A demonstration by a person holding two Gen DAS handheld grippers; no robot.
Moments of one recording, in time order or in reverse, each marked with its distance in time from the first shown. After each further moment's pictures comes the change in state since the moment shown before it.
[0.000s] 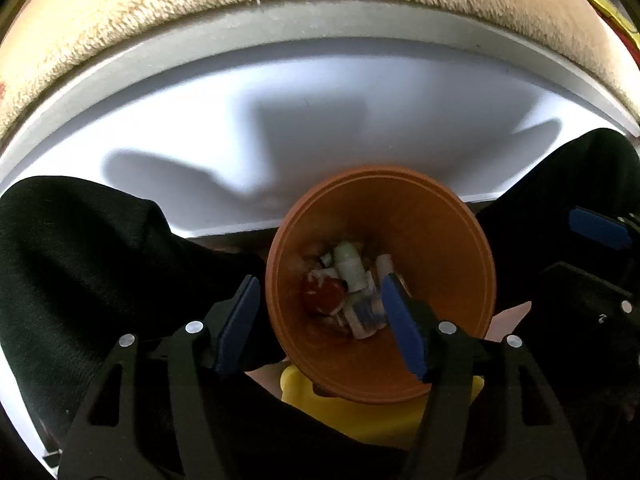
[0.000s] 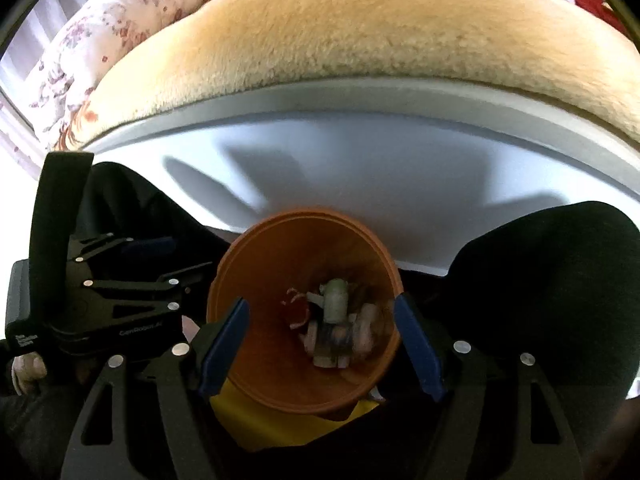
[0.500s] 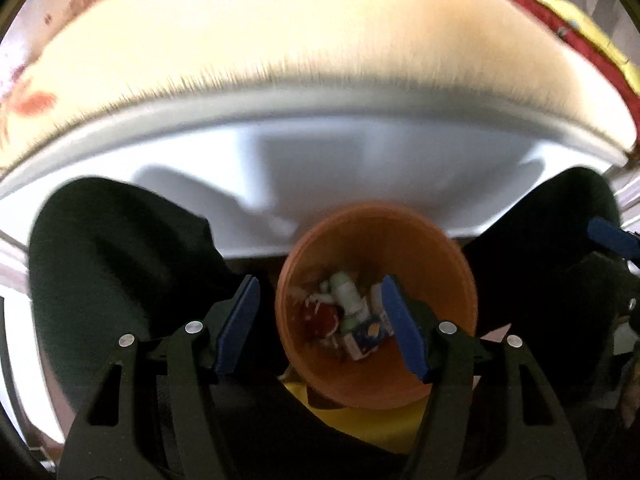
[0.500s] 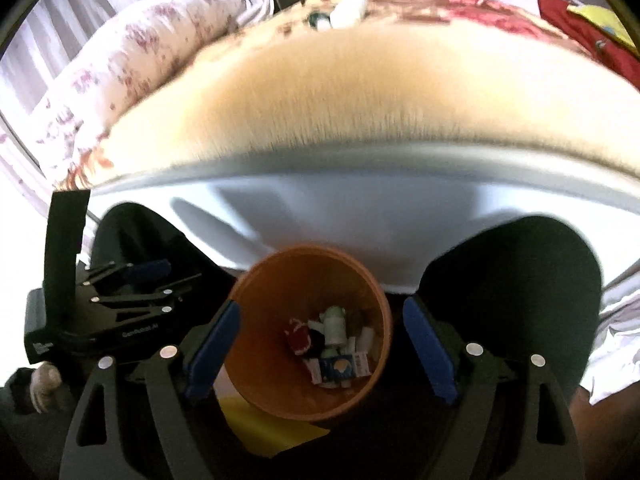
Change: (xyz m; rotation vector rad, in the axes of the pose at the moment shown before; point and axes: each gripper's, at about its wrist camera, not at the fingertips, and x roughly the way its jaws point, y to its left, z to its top) left arm -0.044 0.014 0.006 -0.042 -0.150 -0.028; right arm -0.062 -0.005 0.010 0.056 -0.151 0.015
